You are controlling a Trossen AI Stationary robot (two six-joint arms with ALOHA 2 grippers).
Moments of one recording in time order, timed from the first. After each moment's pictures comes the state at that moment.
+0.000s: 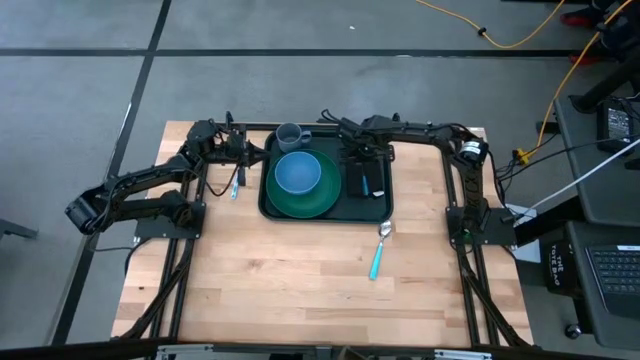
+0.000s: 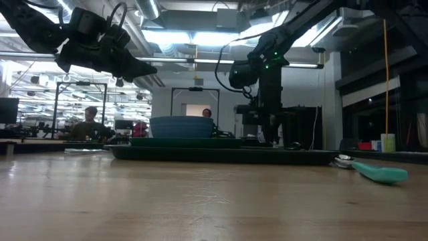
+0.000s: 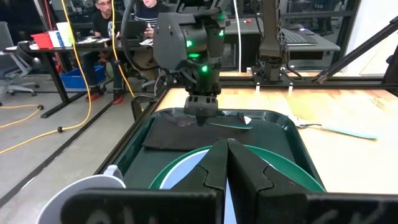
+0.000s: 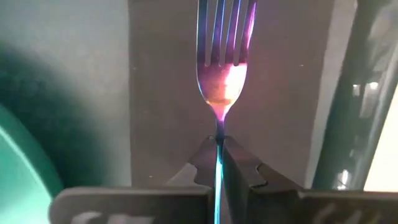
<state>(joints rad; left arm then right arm) 0.87 0.98 0.35 0.47 0.73 0.15 -0.51 2.01 1.49 -0.94 0.11 0.99</state>
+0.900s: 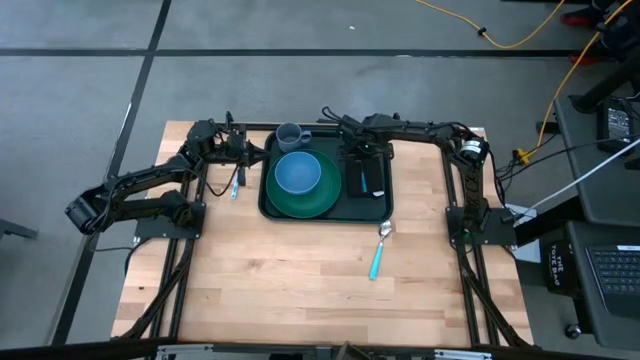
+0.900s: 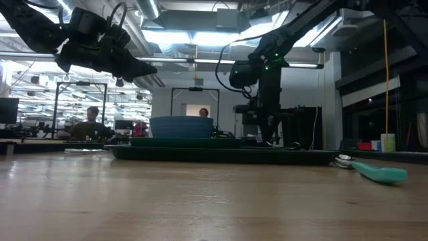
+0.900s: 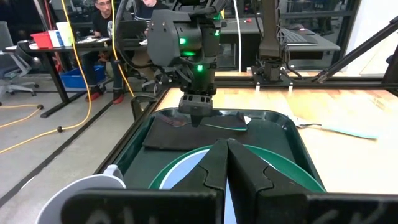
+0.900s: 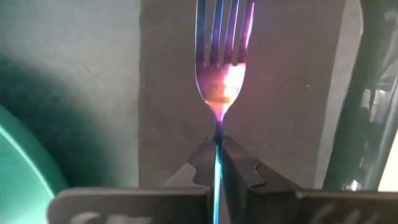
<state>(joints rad) 0.87 0.98 0.35 0.47 0.73 0.15 -0.53 2.01 1.48 -0.90 0.10 0.96</state>
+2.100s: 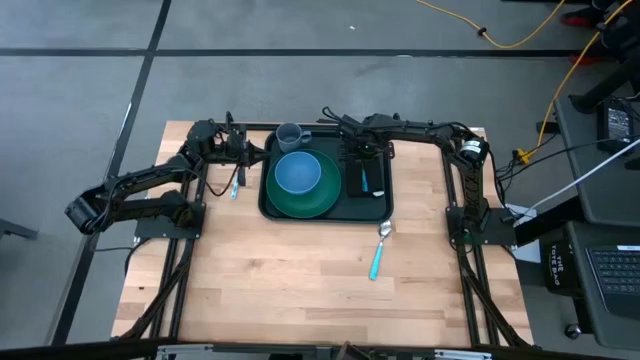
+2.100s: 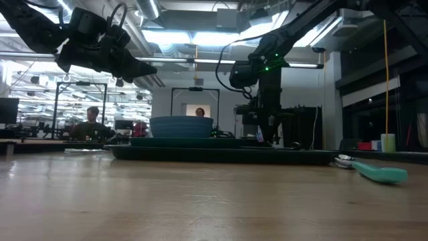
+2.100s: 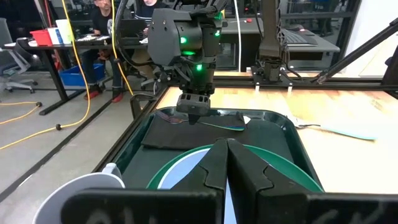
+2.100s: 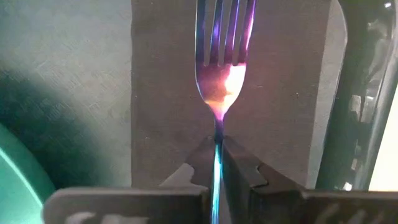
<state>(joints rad) 0.87 0.98 0.35 0.47 0.73 0.14 -0.53 2.01 1.48 -0.90 0.14 0.97</state>
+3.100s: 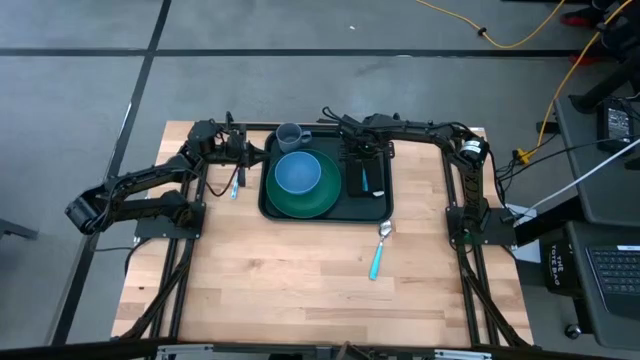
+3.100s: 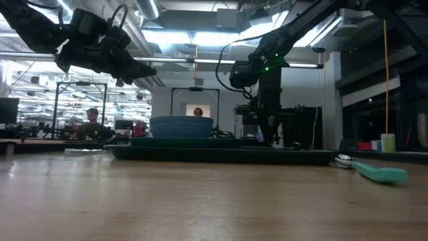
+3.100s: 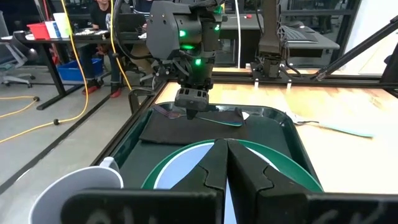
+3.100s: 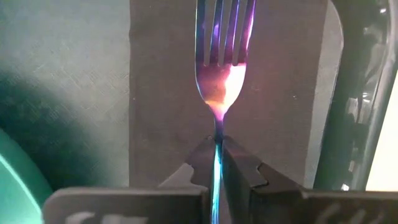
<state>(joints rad) 0.87 0.98 0.35 0.44 0.73 0.14 -0.53 2.01 1.48 -0.90 0.15 0.96</state>
